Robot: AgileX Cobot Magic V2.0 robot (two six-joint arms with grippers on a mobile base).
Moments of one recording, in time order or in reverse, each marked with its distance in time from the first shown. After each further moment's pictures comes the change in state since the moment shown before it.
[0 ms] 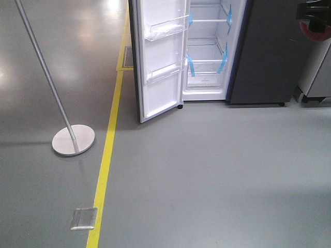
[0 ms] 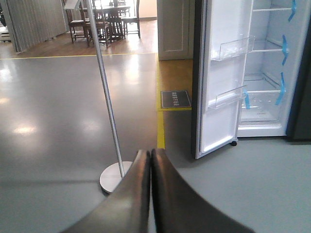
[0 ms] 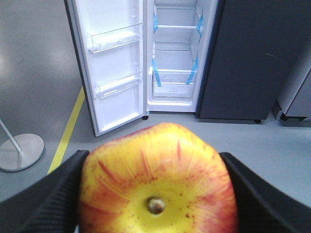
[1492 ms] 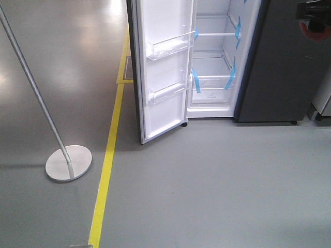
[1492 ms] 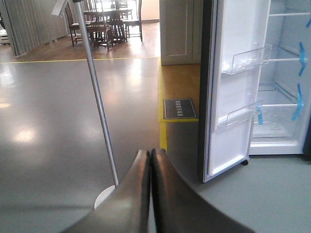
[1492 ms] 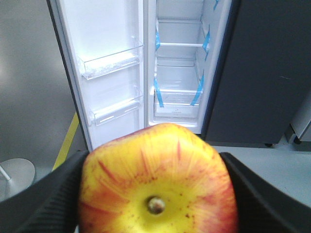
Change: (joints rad) left arm 0.000 0.000 0.000 0.000 0.000 0.000; right arm 0.000 0.000 0.000 0.000 0.000 0.000
